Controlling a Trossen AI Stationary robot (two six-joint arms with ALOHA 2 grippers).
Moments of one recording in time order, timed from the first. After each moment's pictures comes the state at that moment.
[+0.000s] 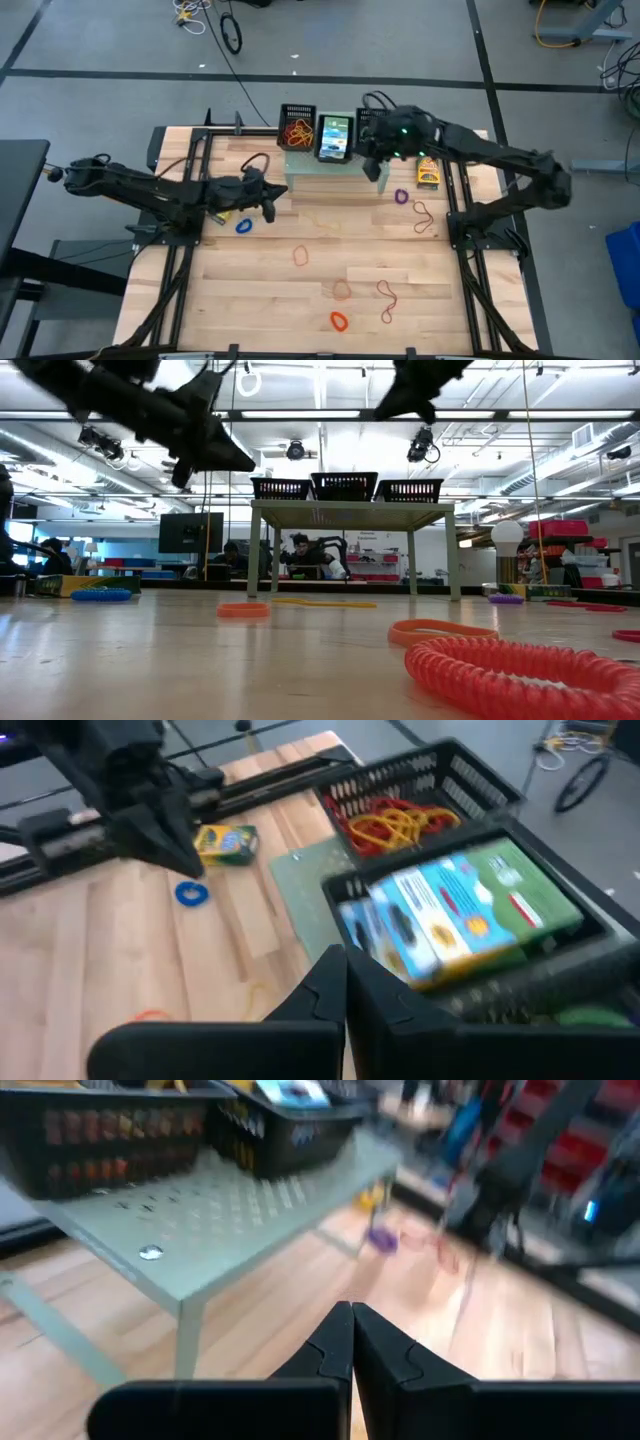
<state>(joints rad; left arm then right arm) -0.04 1.03 0.44 0.32 -0.47 -0.45 -0.34 1.34 1.32 -0.56 -0.04 0.12</state>
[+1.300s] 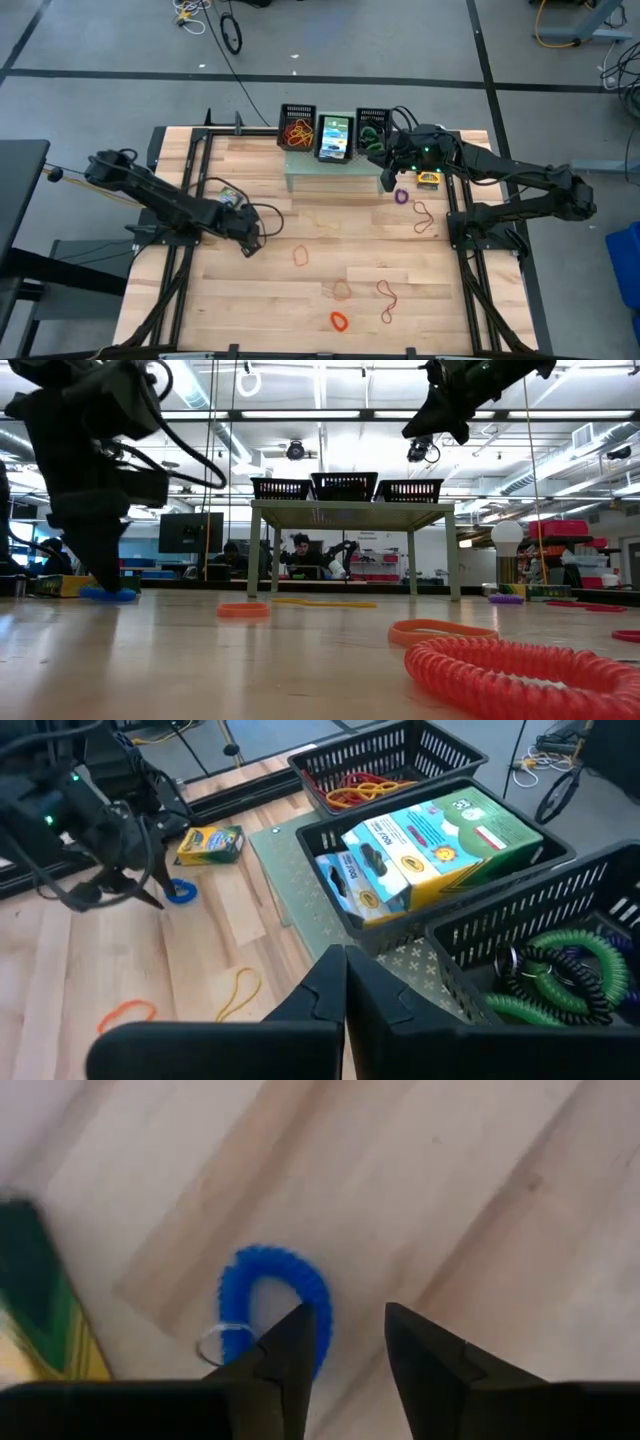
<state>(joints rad) -0.28 1.28 0.51 -0.55 -0.32 -0.90 -0.33 1.08 0.95 -0.35 0.00 0.15</state>
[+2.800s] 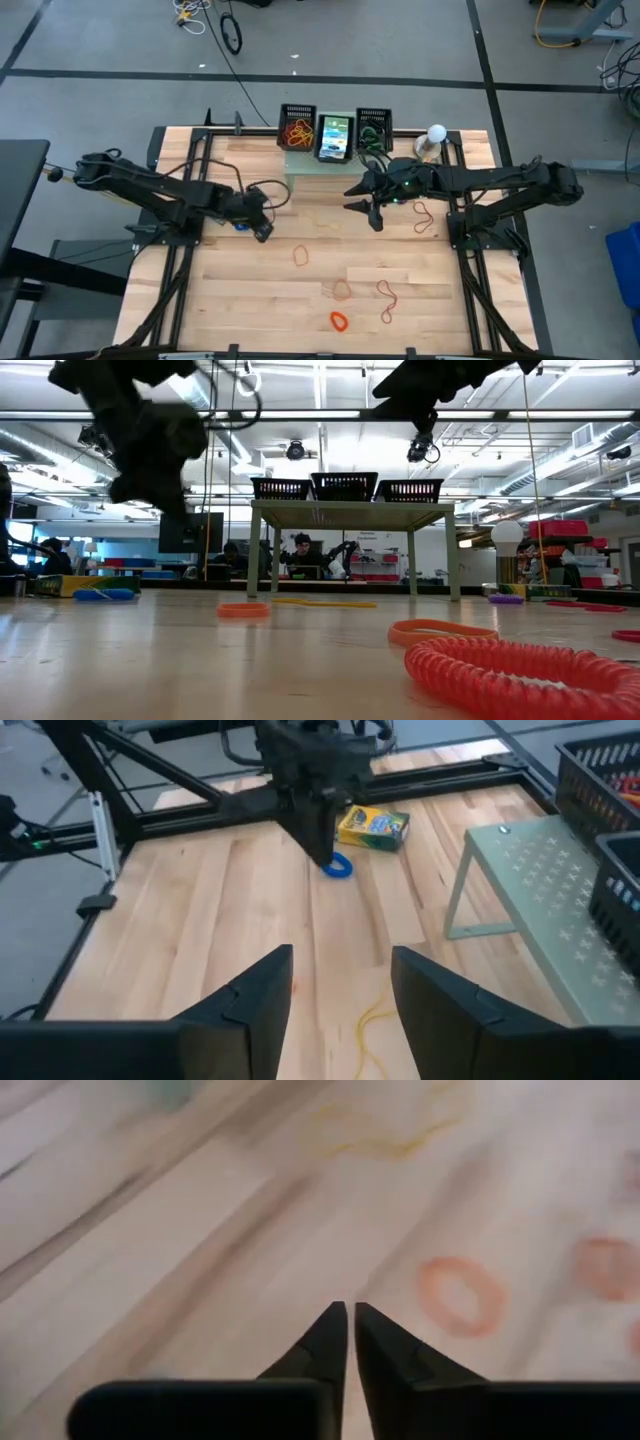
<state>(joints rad) -0.14 1.15 0.67 -0.49 -0.25 -0.87 -0.05 1.24 0.95 -0.17 -0.08 0.12</state>
